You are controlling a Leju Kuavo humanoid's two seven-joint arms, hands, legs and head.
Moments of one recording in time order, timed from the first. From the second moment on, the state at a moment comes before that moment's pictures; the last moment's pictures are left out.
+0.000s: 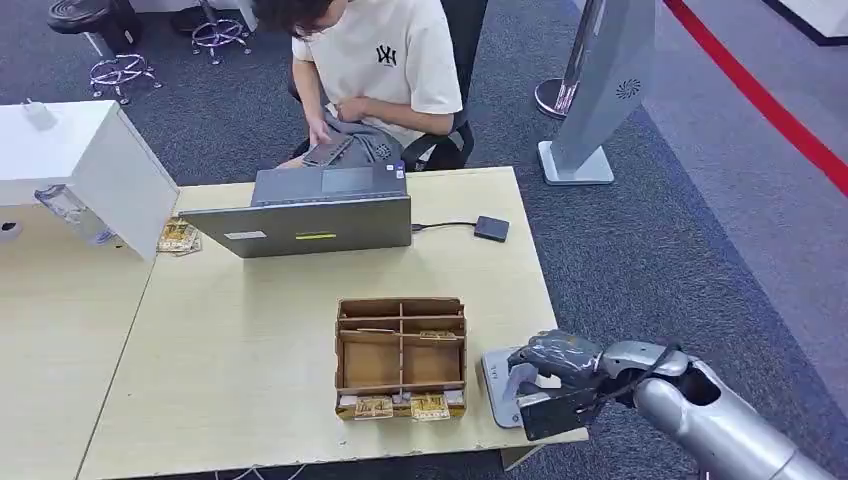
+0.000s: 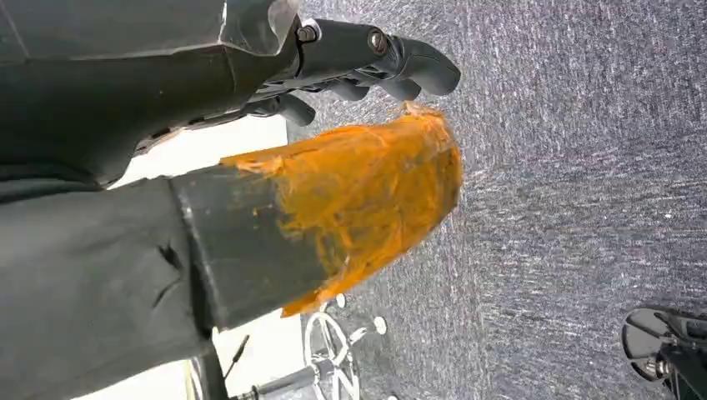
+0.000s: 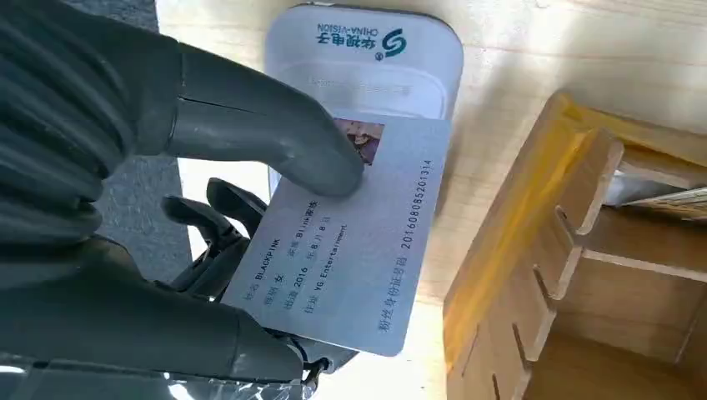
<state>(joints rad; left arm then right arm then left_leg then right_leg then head) -0.07 -0.13 1.16 -0.23 -1.39 0.00 0.21 -0.31 -0.63 0.67 -1.49 0.53 0.24 -0.35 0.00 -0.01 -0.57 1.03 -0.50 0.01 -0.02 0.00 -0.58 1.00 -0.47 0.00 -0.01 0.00</state>
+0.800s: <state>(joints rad) -0.07 -0.13 1.16 -0.23 -1.39 0.01 0.19 -0.33 -0.58 0.69 -1.45 0.60 0.19 -0.35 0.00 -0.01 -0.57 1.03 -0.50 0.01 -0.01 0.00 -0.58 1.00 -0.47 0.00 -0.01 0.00</state>
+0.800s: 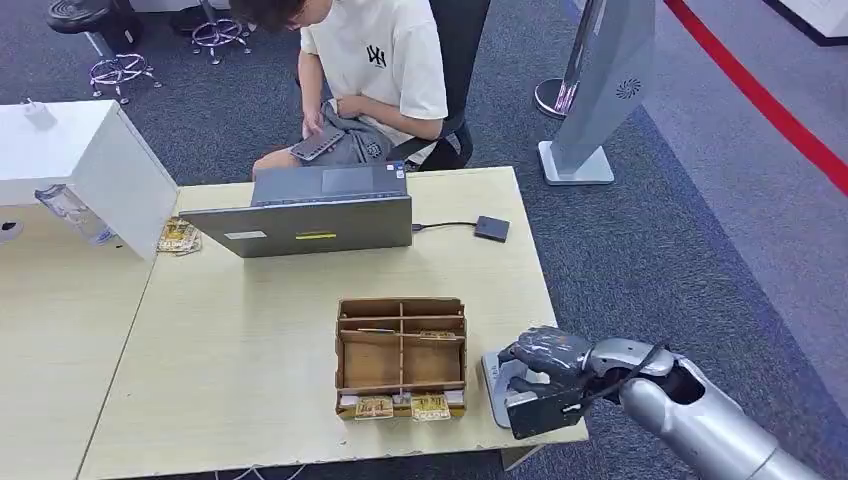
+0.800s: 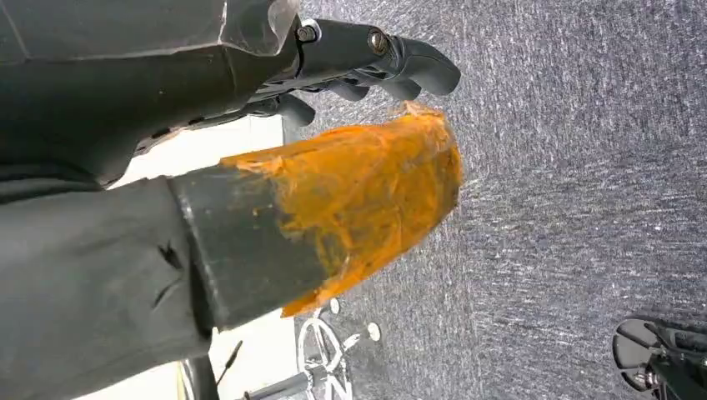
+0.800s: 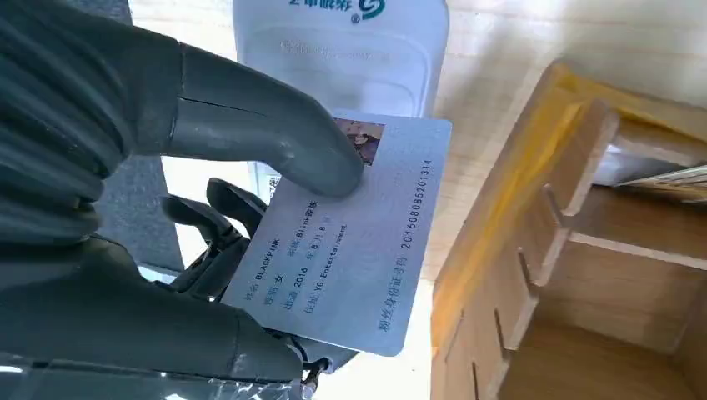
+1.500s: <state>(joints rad) -0.07 -0.14 1.17 -0.23 -1.39 0.00 0.24 -0.39 -0.57 0.73 -1.34 0.67 0.17 -0.31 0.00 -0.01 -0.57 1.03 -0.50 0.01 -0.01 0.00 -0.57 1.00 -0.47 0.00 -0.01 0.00</state>
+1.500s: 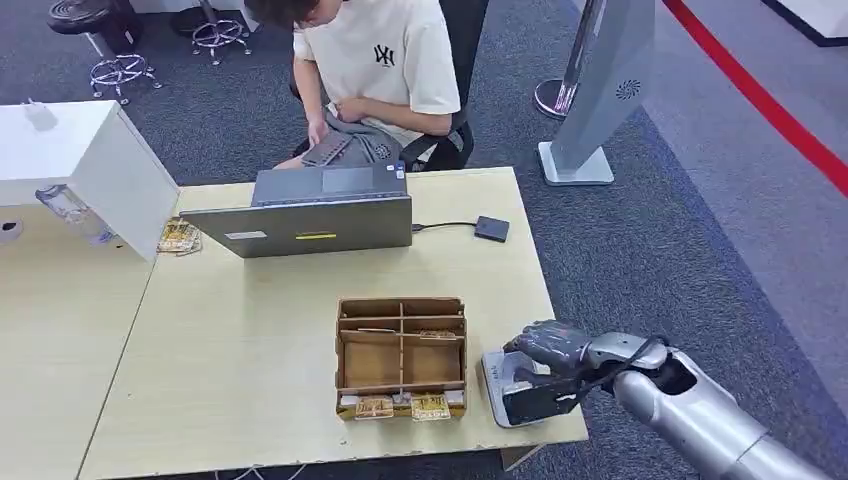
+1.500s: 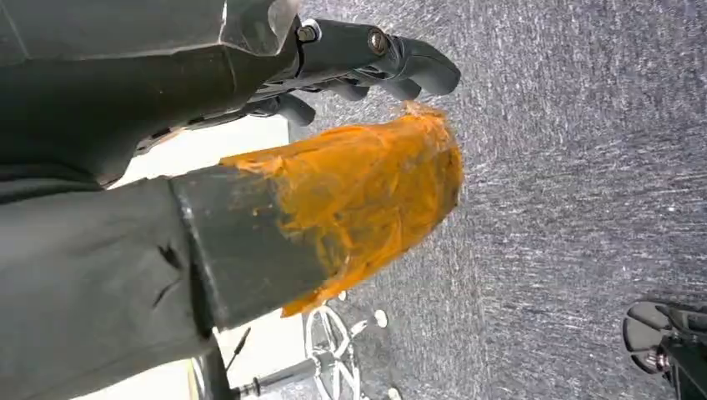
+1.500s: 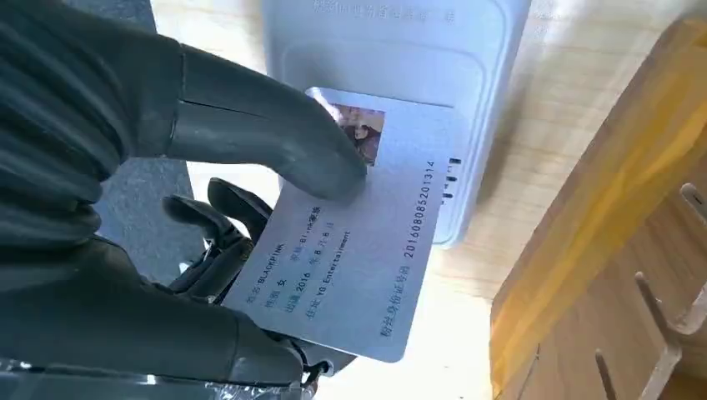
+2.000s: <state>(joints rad) -0.07 -0.15 1.17 -0.23 -1.39 0.00 0.24 -0.34 -0.49 0.70 -1.33 0.75 -0.05 -0.27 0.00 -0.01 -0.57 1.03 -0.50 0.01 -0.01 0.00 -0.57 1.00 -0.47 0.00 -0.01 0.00</state>
